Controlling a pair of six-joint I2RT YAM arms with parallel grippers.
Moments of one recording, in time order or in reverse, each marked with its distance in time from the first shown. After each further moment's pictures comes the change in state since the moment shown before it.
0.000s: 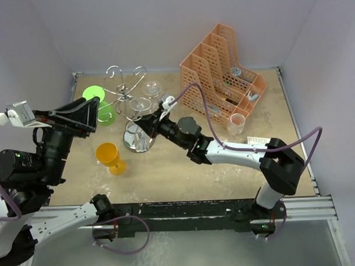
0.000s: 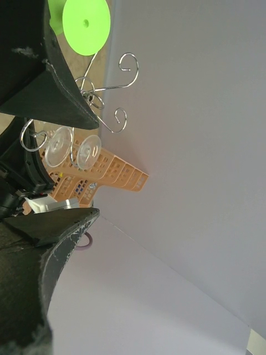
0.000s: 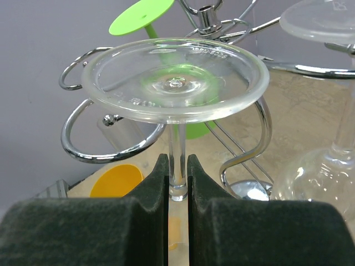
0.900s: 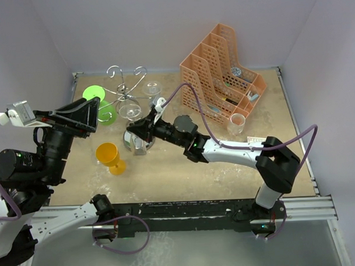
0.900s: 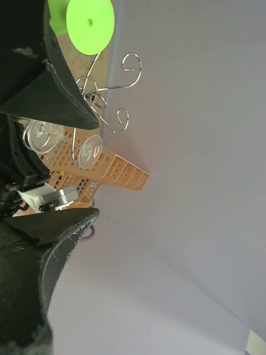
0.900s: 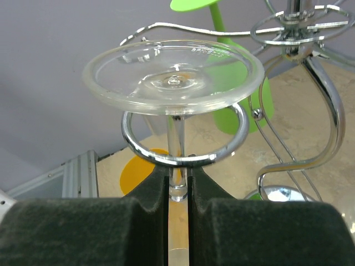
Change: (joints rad) left arm 0.000 0.002 0.000 -0.008 -0.003 -0.018; right arm -0.001 0.047 0.067 -0.023 -0.207 -0.008
